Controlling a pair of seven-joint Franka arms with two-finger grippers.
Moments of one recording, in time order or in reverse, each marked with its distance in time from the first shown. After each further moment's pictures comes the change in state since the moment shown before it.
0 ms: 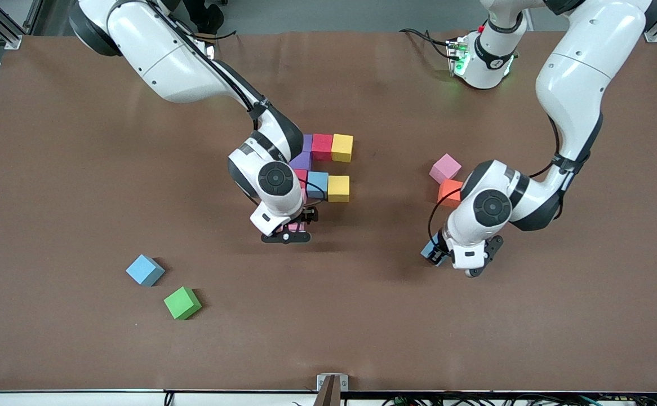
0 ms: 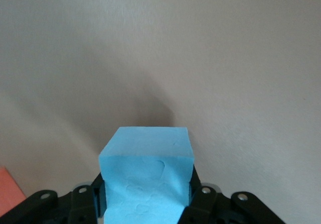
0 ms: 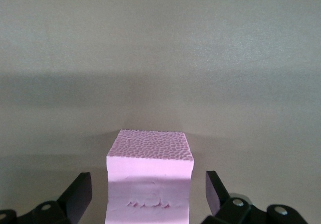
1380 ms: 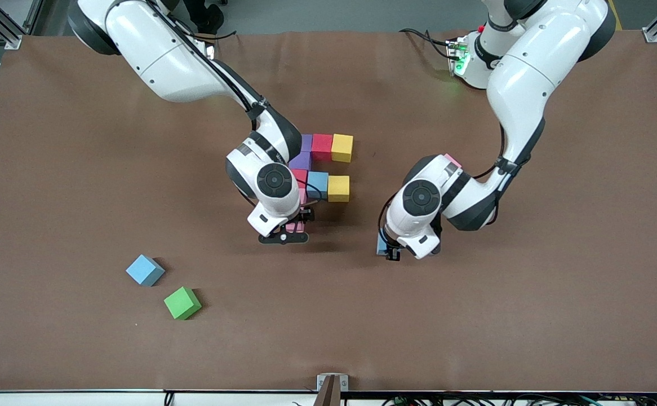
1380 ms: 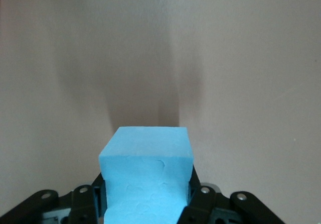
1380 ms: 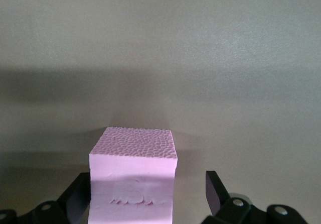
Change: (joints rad) left arm -0.237 0.106 0.021 0.201 0.000 -0.076 -0.744; right arm 0.000 -0.008 -0.009 0.000 0.000 -0.034 -0.012
